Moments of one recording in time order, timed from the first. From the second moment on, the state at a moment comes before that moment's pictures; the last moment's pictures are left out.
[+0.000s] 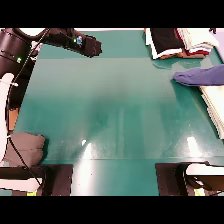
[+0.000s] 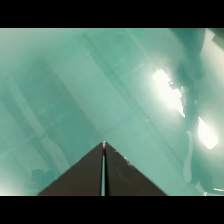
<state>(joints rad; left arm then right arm) -0.42 -1.49 1.94 1.17 -1.14 -1.44 -0.72 -1.46 1.57 -0.91 1.09 1.21</state>
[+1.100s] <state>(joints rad) -0.42 -1.49 1.94 1.17 -1.19 -1.44 -0.94 -1.38 1.73 -0.99 1.21 1.11</state>
